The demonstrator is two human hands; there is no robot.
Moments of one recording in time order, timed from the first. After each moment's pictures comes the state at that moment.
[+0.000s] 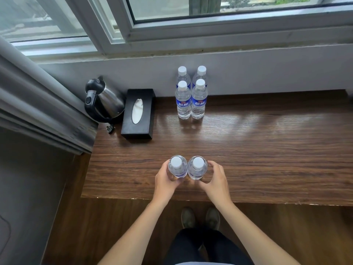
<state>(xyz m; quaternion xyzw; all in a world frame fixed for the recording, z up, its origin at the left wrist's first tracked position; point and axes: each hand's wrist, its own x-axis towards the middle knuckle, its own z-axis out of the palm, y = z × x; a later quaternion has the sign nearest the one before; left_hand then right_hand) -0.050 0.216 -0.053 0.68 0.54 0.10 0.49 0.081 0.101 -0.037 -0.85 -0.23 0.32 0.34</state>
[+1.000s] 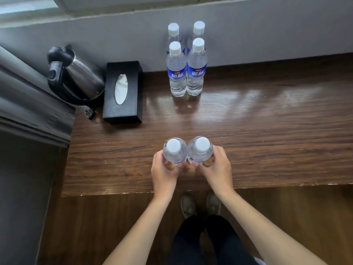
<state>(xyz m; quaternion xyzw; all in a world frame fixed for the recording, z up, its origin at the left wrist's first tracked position) -0.050 0.211 -0.117 0.67 0.54 0.21 0.46 0.077 0.109 -0.111 -0.84 -0.24 0.23 0.42</state>
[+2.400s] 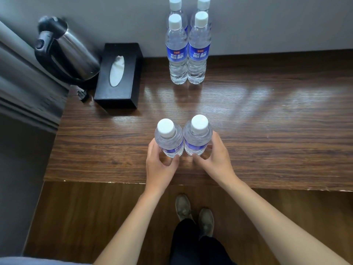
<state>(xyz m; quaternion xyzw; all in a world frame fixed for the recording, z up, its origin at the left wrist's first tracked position) -0.049 0.196 -0.148 0.71 0.47 0.26 0.45 0.106 0.105 -0.143 -0.77 -0.38 0.25 0.45</state>
